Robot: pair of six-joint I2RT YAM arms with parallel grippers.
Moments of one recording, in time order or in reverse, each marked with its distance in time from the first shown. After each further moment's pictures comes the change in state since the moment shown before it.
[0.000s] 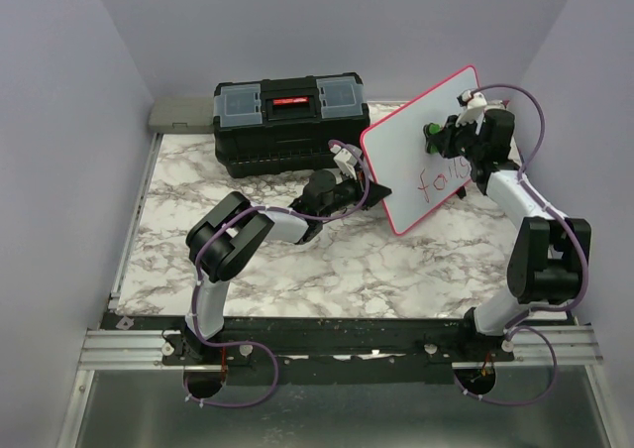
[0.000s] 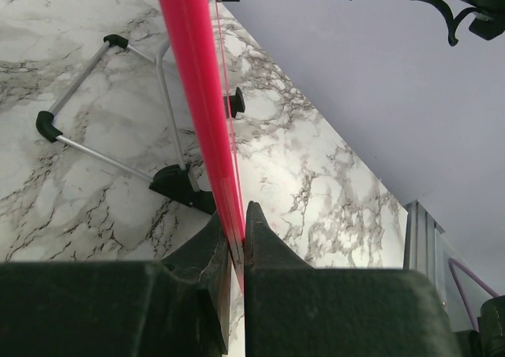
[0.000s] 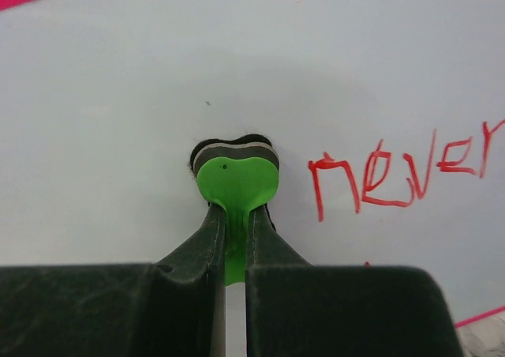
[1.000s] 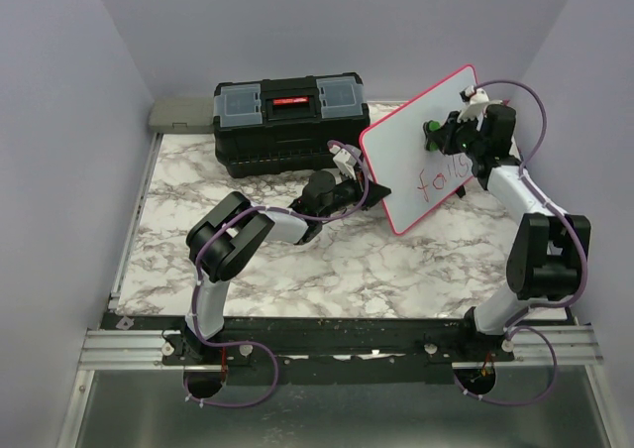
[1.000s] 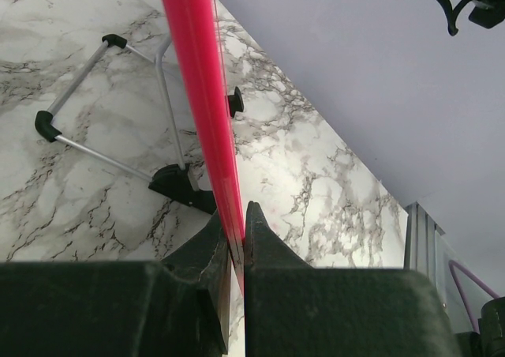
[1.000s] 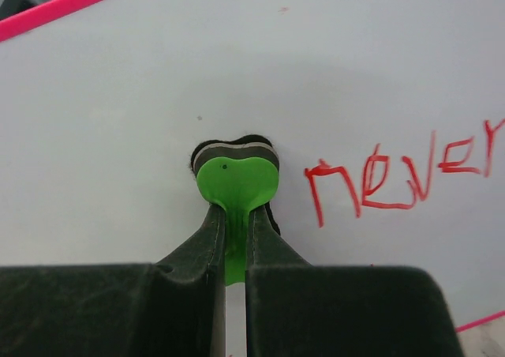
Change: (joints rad) left arm 0.000 0.002 -0.008 0.013 -0.005 -0.005; right arm -0.010 0.021 0.038 -0.034 -0.034 0.047
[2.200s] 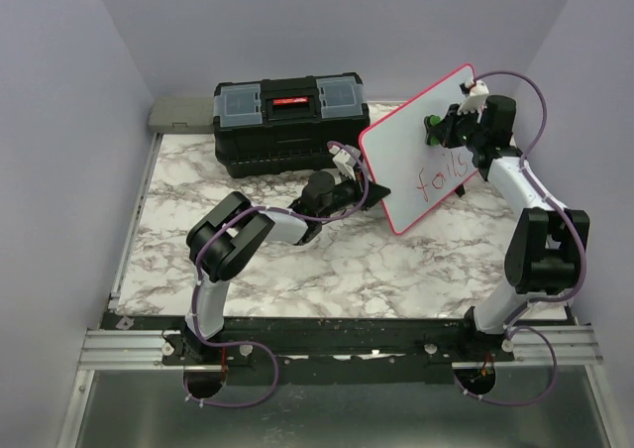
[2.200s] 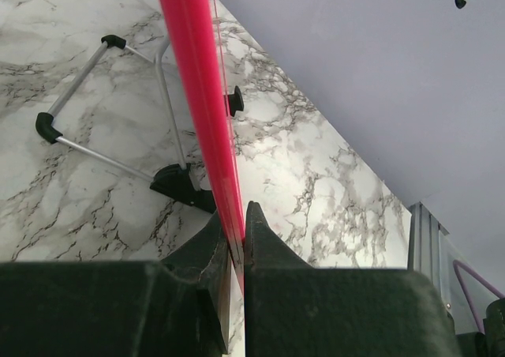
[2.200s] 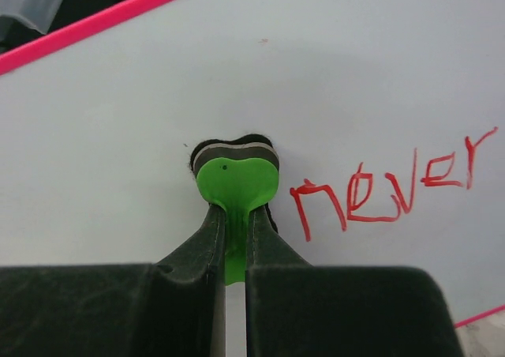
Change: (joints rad) left arm 0.001 0.002 -0.005 0.010 -0.003 0.010; right arm 0.002 0.046 0.110 -0.083 0.027 -0.008
